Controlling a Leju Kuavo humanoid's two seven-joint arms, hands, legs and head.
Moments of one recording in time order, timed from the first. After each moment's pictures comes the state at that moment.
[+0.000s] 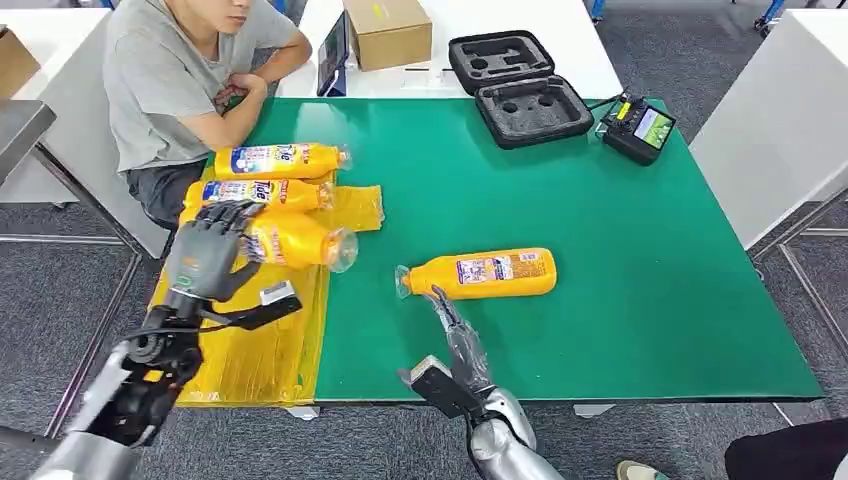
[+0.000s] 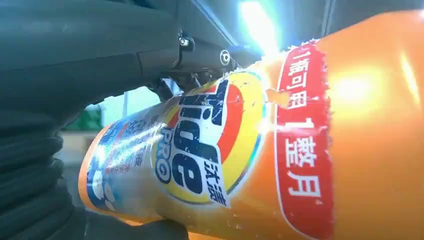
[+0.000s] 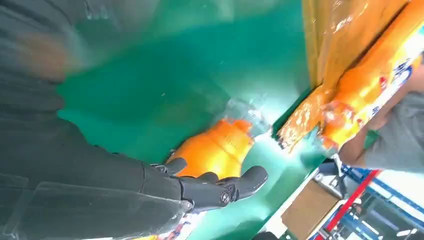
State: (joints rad) left arm -0.37 0.24 -0.22 -1.20 -1.09 0.53 -0.32; right arm -0.28 0.18 0.29 -0.71 0.43 -0.52 -0.70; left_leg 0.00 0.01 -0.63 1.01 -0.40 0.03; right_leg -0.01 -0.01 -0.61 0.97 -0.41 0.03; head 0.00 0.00
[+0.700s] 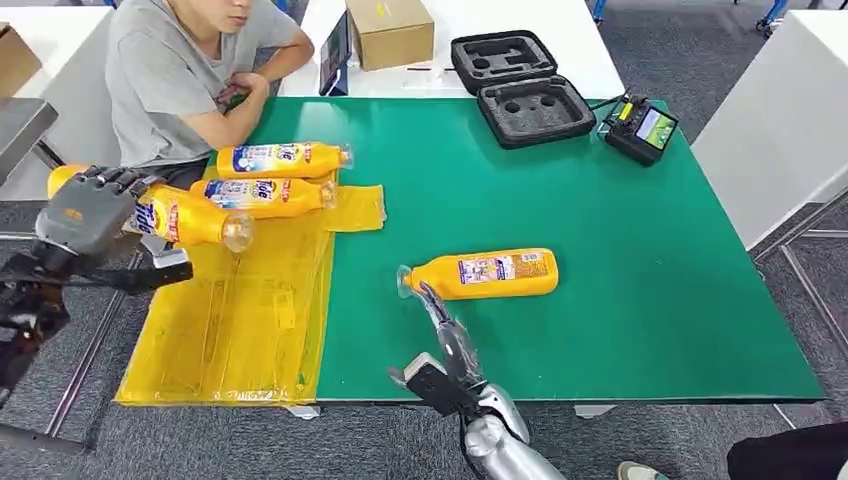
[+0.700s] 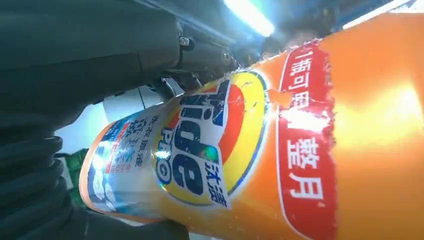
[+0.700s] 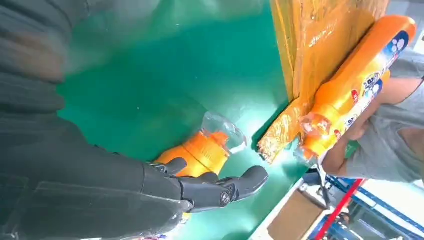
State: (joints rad) left arm -0.58 0.64 -0.32 -1.23 -0.98 0.21 -0.32; right arm -0.30 0.17 0.40 -0.72 0.30 -0.51 -0.70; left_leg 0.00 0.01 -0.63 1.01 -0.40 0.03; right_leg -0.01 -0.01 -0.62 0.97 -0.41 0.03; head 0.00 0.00
